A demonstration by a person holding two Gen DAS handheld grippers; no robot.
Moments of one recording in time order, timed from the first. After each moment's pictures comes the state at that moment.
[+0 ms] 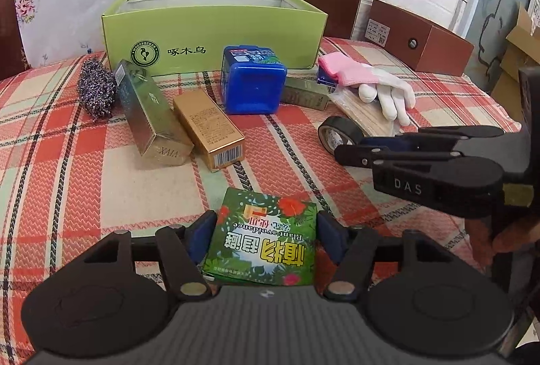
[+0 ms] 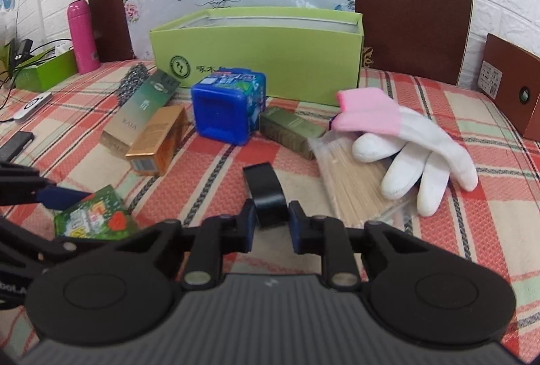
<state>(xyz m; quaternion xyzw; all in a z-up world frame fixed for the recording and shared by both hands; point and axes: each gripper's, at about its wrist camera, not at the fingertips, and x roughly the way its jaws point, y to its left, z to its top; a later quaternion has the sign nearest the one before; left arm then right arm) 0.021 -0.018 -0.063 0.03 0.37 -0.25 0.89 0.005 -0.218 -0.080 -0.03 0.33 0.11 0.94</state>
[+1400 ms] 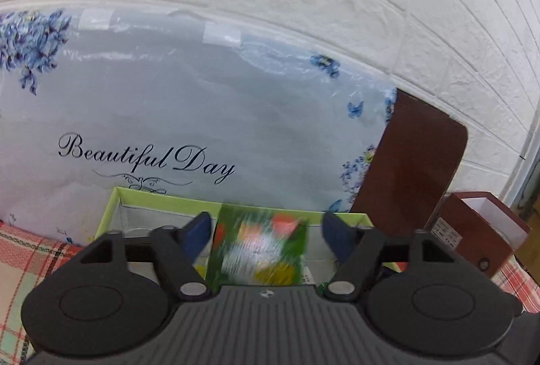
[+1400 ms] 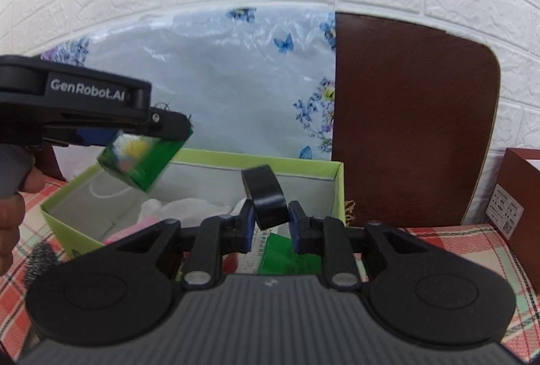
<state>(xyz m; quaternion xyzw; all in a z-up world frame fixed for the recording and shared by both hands) 0.259 -0.048 0.034 -0.08 0.23 -0.20 0.95 0.198 -0.218 -0.023 -0.01 0.22 0.05 0.97</state>
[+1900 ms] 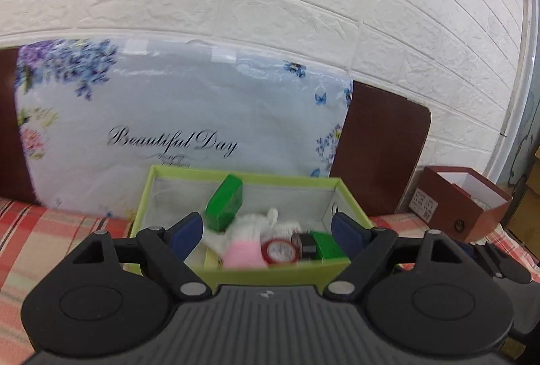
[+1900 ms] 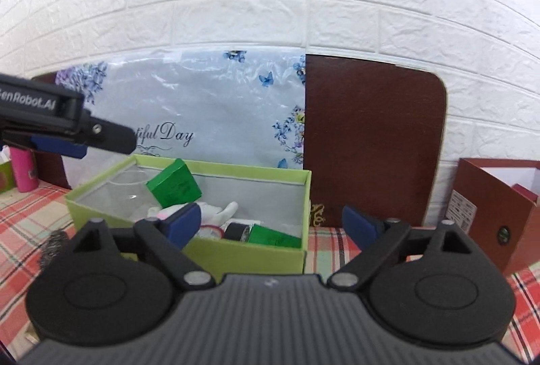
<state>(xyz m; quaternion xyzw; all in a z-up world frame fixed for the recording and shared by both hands) 0.149 -0.017 0.052 -0.05 0.22 -0.20 0.95 0.104 -0.233 -0.009 -0.01 0.15 0.03 0.99</state>
